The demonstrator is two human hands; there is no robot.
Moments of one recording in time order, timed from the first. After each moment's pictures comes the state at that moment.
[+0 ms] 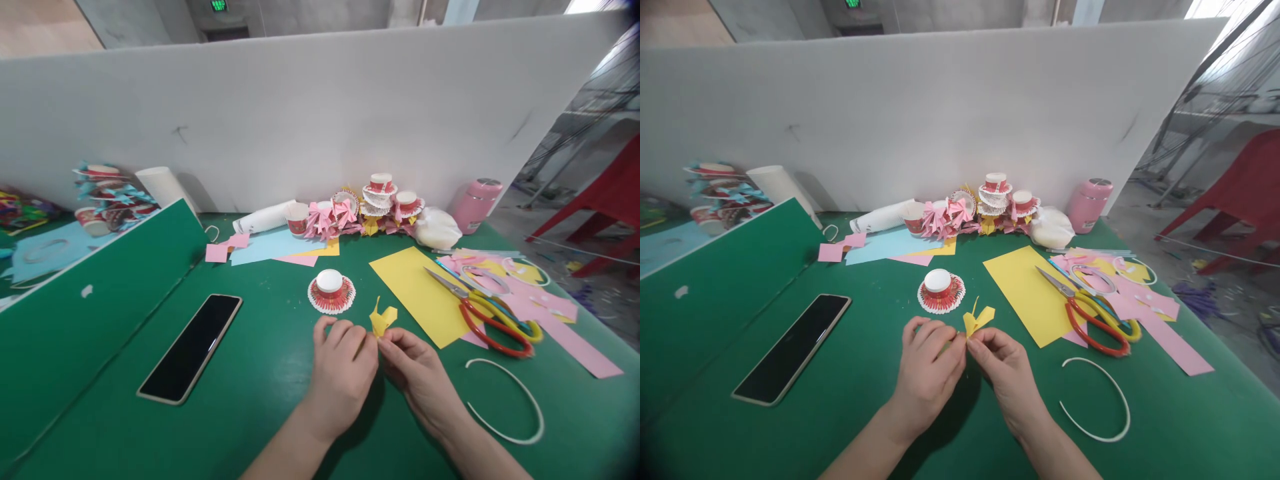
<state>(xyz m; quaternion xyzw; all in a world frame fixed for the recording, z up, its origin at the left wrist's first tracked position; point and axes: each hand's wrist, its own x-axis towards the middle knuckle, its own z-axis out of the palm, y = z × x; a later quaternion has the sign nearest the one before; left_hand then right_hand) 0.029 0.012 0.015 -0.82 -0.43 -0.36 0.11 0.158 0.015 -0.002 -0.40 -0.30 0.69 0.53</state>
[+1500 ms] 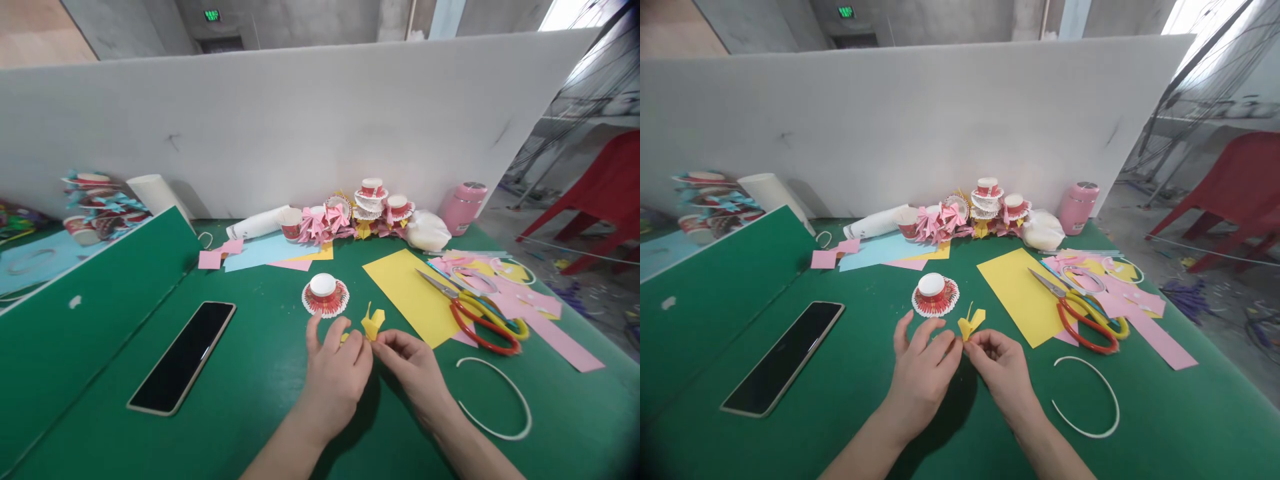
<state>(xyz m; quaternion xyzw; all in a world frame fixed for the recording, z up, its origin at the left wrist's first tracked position) 0.028 0.013 0.012 -0.83 -0.43 -0.30 0.20 0.160 0.021 0.003 -0.48 -0.38 0.59 0.52</state>
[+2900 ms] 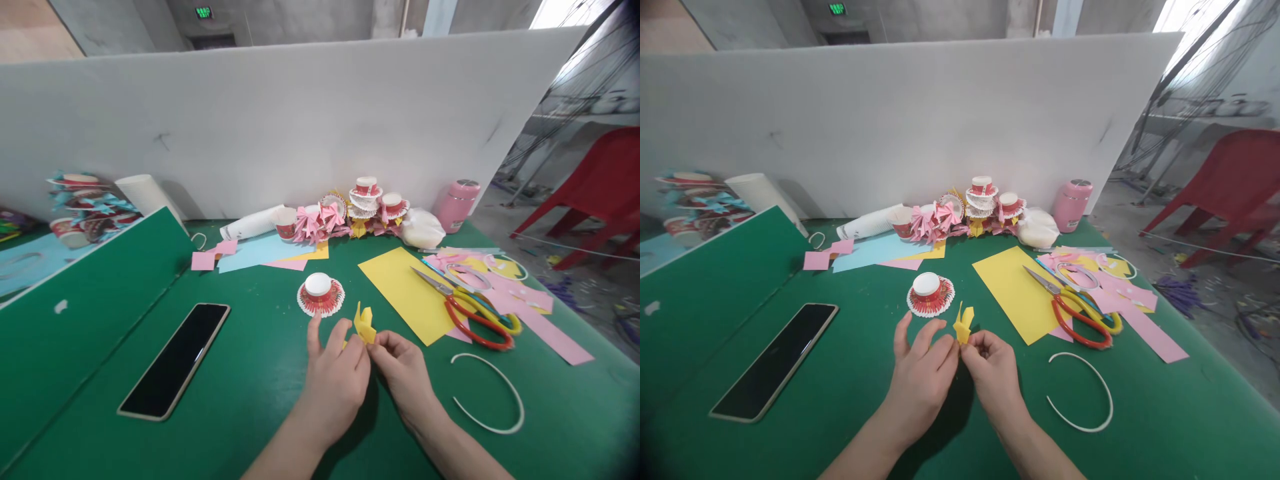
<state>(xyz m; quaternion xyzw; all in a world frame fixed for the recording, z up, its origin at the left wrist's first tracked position) 0.034 0.011 0.010 -0.84 -0.42 -0.29 0.20 0.149 0.019 -0.003 -0.52 -0.35 0.57 0.53</state>
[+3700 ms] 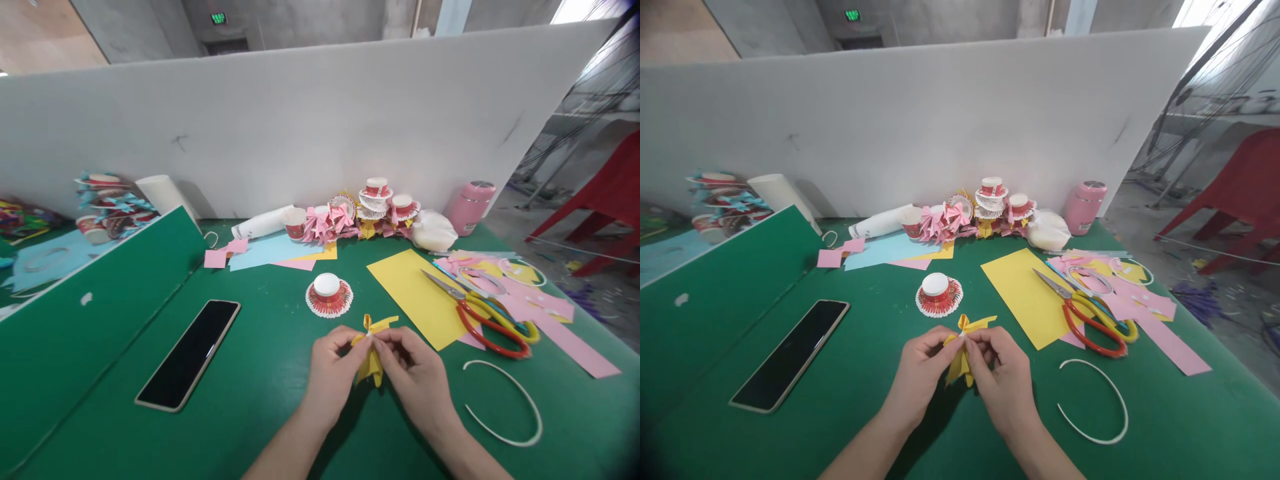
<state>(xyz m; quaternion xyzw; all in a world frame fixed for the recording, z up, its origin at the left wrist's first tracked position) 0.036 0.017 0.019 -0.51 -0.53 -0.47 -0.48 0.156 0.013 0.001 -0.50 -0.60 0.33 0.53</state>
